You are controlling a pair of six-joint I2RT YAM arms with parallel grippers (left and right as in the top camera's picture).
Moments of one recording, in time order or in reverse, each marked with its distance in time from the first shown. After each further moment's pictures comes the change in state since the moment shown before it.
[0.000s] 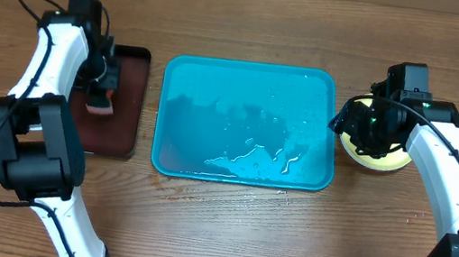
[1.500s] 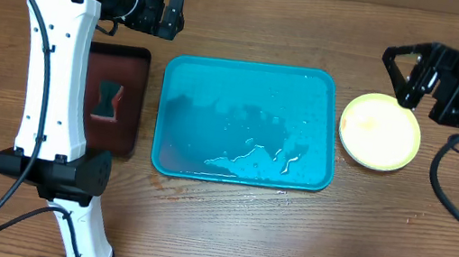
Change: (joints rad) left arm -0.229 -0.006 0.983 -0.604 0.311 0.010; right arm 0.000 -0.093 1.295 -0.734 -0.149 -0.156
